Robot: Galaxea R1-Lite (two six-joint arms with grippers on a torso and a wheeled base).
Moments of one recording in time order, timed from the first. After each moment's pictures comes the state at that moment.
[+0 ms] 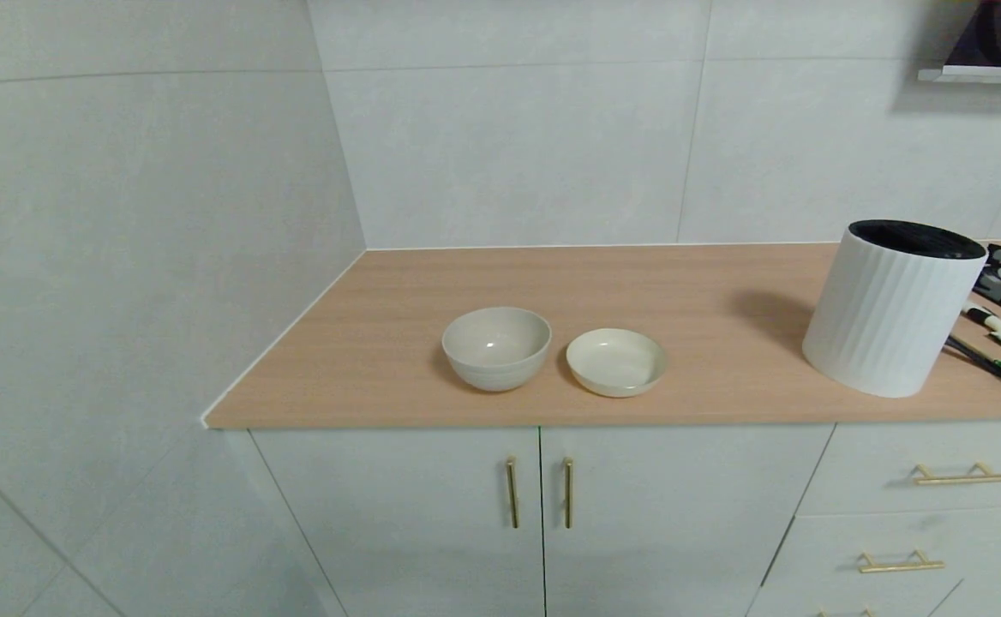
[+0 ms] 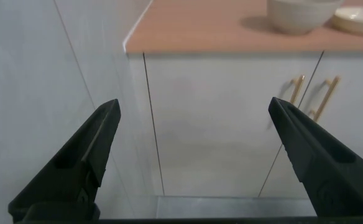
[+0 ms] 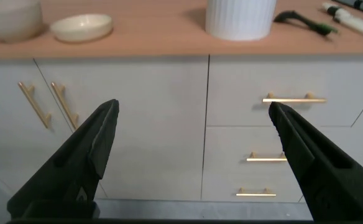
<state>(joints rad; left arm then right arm) 0.00 0.00 0.00 0.00 0.02 0.00 0.01 0.00 0.00 0.00 0.01 0.01</state>
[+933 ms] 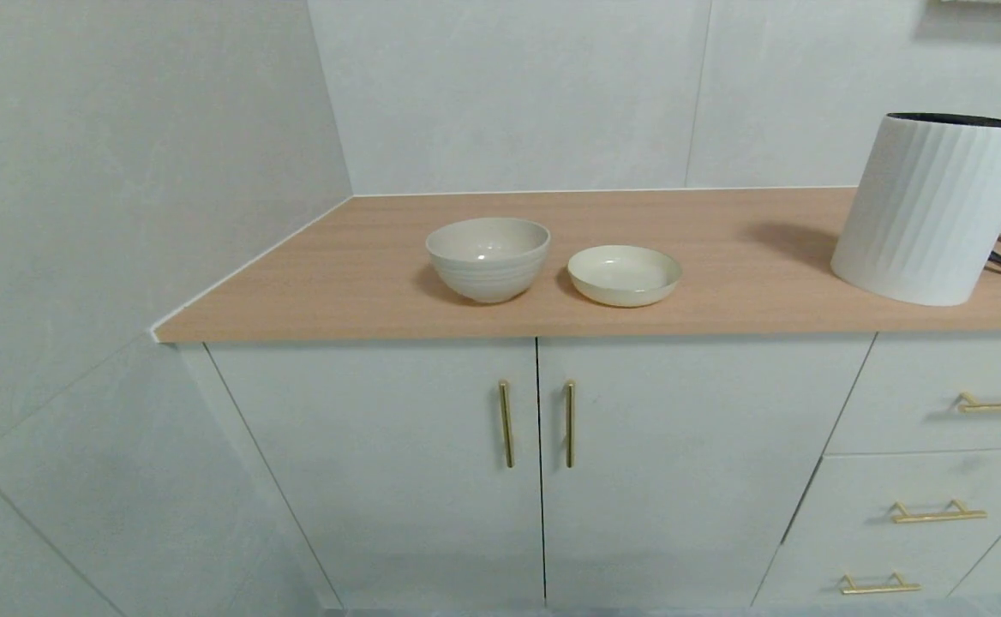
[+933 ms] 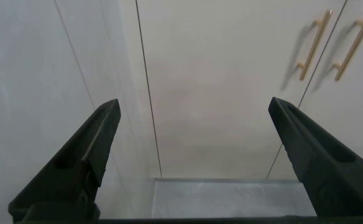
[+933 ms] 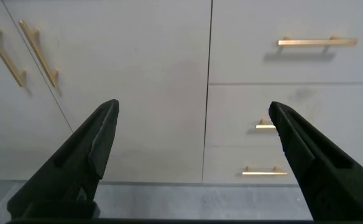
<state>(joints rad) 0.00 0.00 0.00 0.00 0.02 0.00 0.01 0.00 0.00 0.00 0.01 0.01</state>
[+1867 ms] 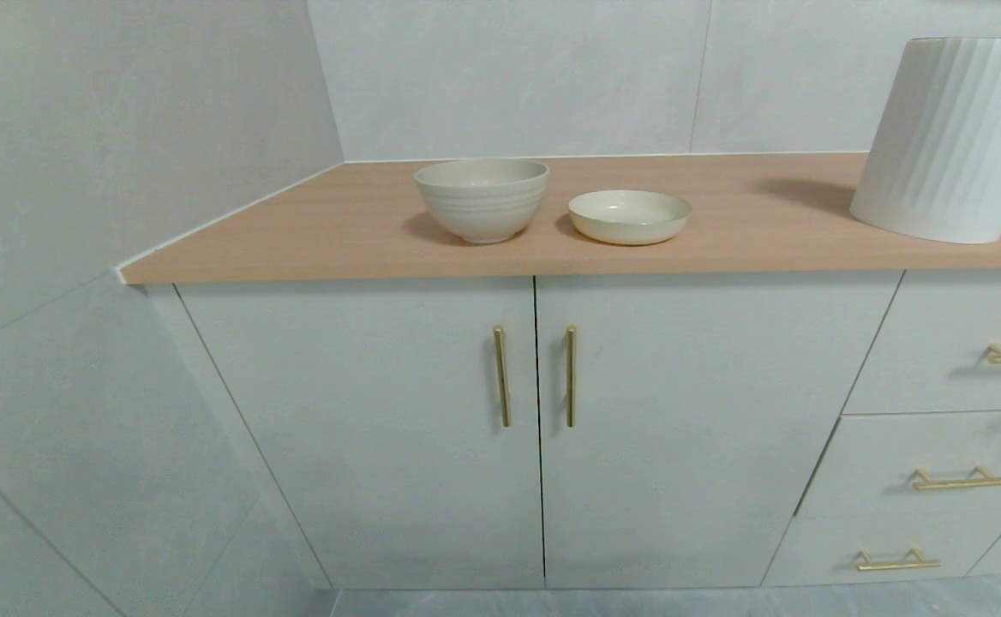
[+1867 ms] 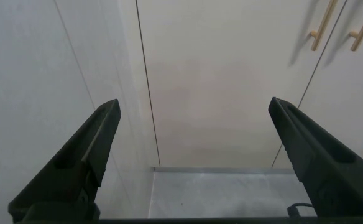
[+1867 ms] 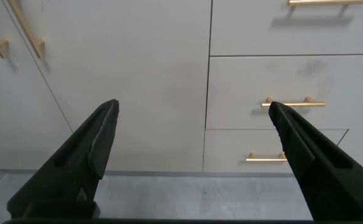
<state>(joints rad) 0.00 0.00 0.00 0.00 0.02 0.00 0.01 0.00 0.00 0.00 0.01 0.01</state>
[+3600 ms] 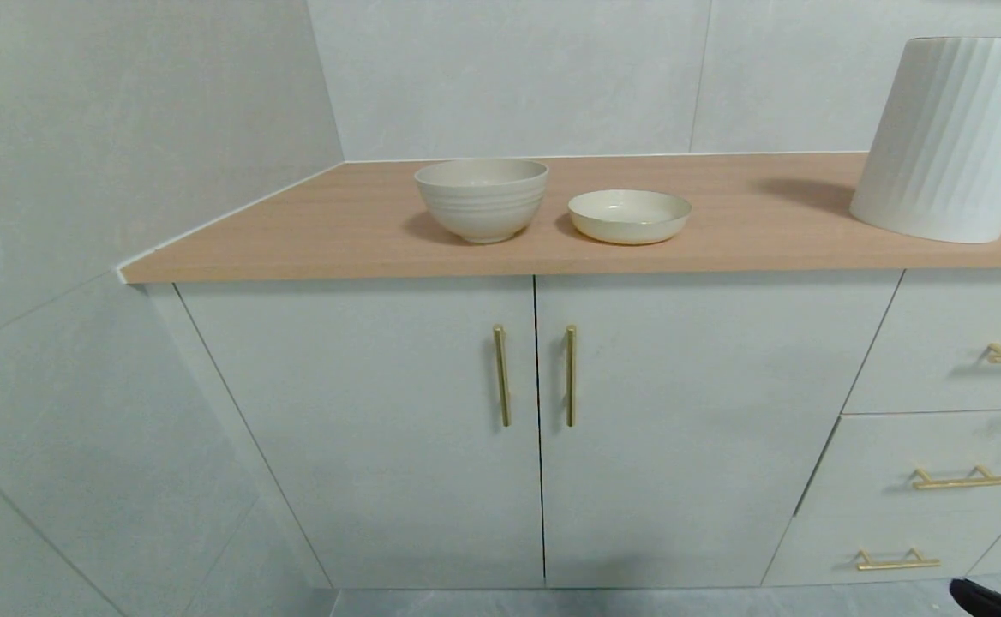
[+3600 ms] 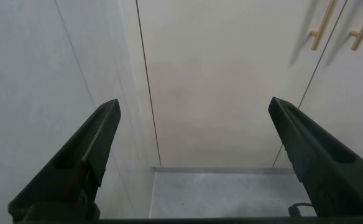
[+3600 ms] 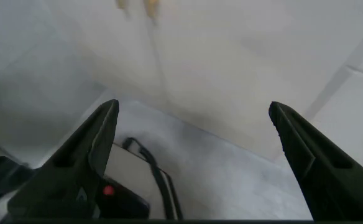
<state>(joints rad) 0.00 0.00 0.00 0.00 0.02 0.00 0.19 0.78 -0.28 -0.18 0.33 -0.04</state>
